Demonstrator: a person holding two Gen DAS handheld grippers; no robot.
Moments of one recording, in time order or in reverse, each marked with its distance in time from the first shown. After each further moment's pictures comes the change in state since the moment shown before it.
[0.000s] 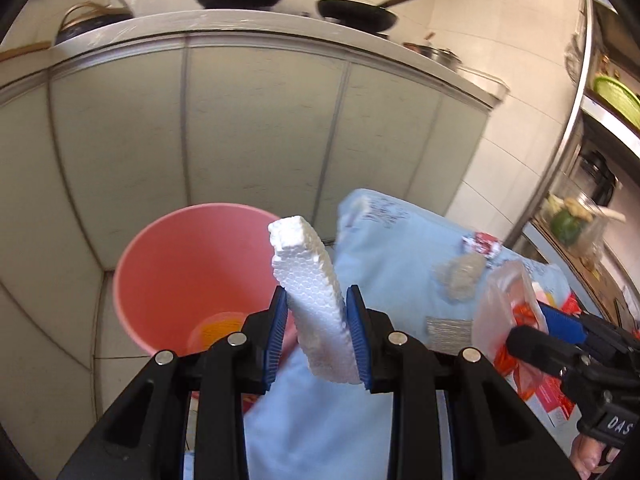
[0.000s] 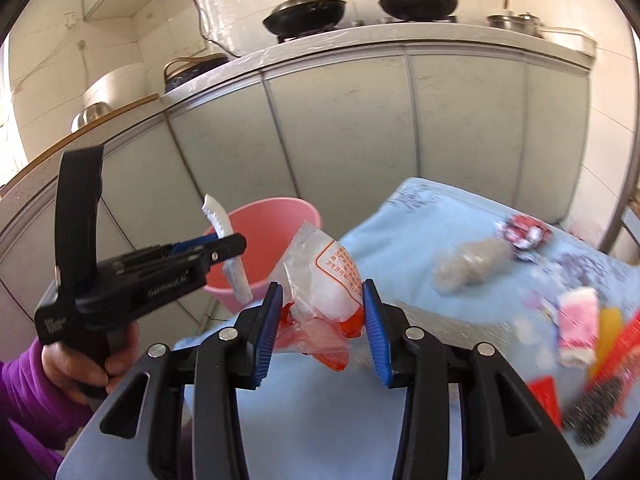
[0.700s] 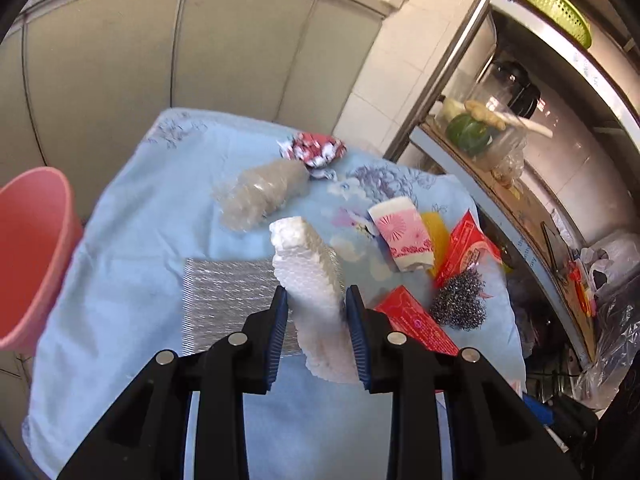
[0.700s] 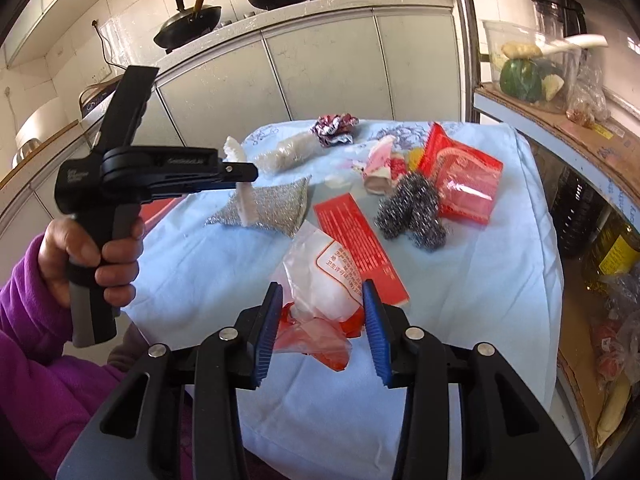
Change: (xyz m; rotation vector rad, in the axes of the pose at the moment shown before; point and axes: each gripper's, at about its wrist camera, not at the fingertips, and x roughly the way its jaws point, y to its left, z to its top) left arm 0.053 -0.183 -0.030 0.159 0.276 -0.332; right arm -0.150 -0.093 -0.136 0.246 0.015 -0.289
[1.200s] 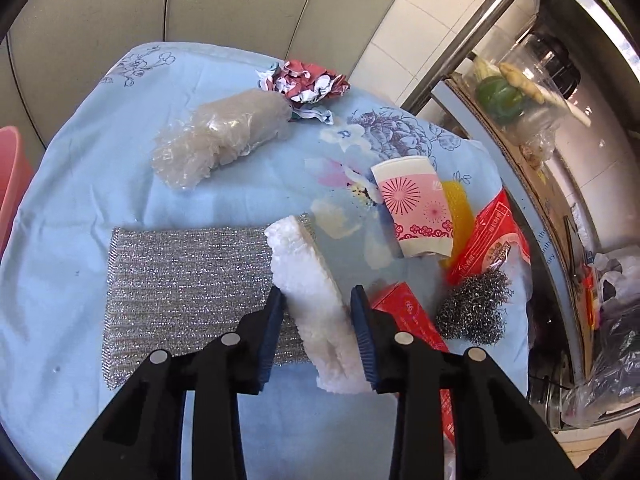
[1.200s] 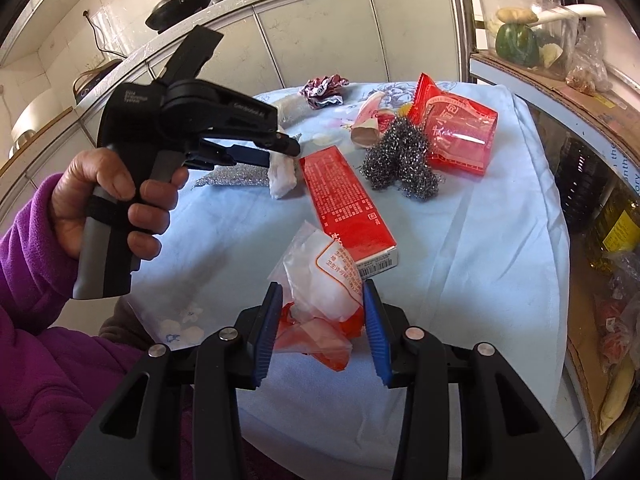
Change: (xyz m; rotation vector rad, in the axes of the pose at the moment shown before) left arm 0.080 -0.022 0.006 -0.082 0.212 0.007; right arm 0.008 -0.018 -0.032 0.030 0.096 0.001
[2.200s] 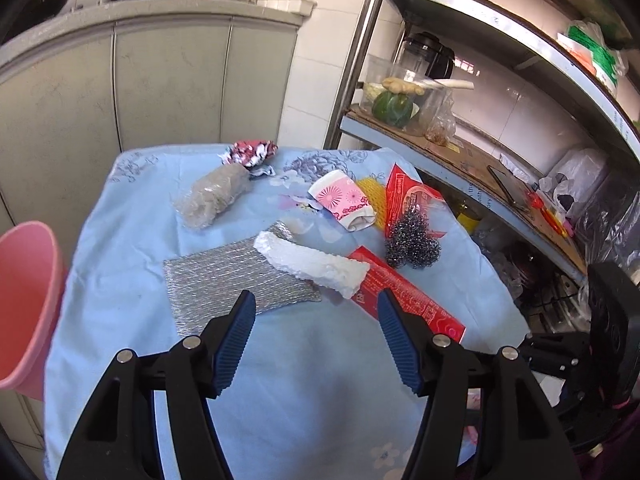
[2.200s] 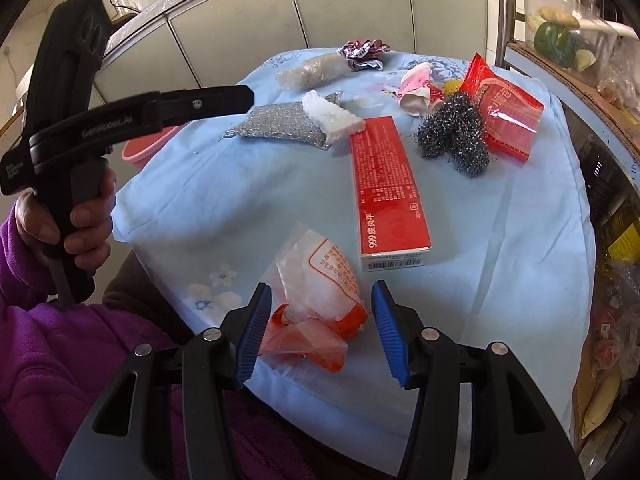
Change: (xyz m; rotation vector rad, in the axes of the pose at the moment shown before) left arm -0.093 0.011 -0.071 0.351 -0.235 -0.127; right arm 0.013 0.033 -0.006 -0.070 0.136 0.005
